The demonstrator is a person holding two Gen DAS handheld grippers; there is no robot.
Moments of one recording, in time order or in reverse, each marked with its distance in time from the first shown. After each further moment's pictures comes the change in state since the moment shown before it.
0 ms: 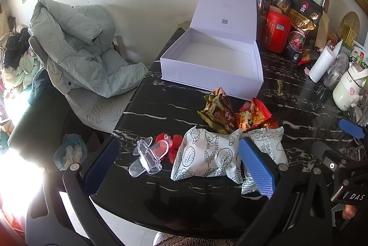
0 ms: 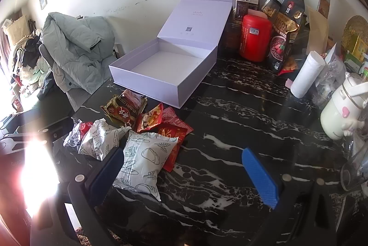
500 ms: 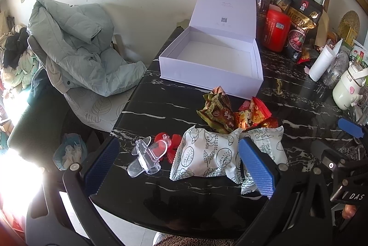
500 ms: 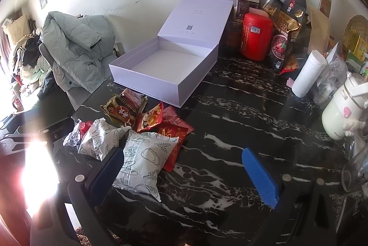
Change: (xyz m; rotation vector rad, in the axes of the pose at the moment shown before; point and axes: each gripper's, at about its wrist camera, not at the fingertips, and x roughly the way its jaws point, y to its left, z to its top) left arm 0.006 -0.001 0.000 -0.007 -0.015 -0.007; right arm 0.005 -0.002 -0.001 0.001 0.005 0.005
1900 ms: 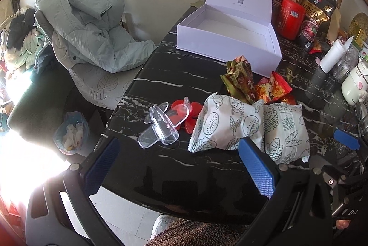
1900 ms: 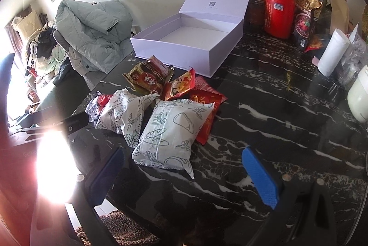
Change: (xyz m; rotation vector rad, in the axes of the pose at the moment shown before) left arm 0.017 0.031 -0.035 -0.098 0.099 -0.004; right arm 0.021 0.025 -0.033 -0.001 0.099 0.129
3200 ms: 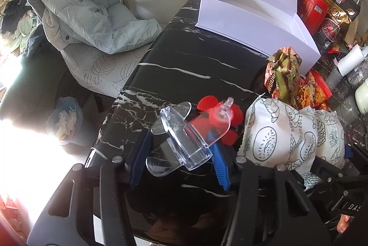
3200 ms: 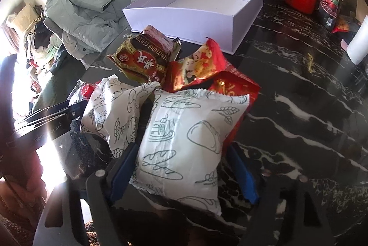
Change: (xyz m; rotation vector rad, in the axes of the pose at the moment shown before) left arm 0.071 0.035 0.013 -0.009 0.136 0.007; right arm 0.074 0.004 0.020 0.026 0.169 0.057
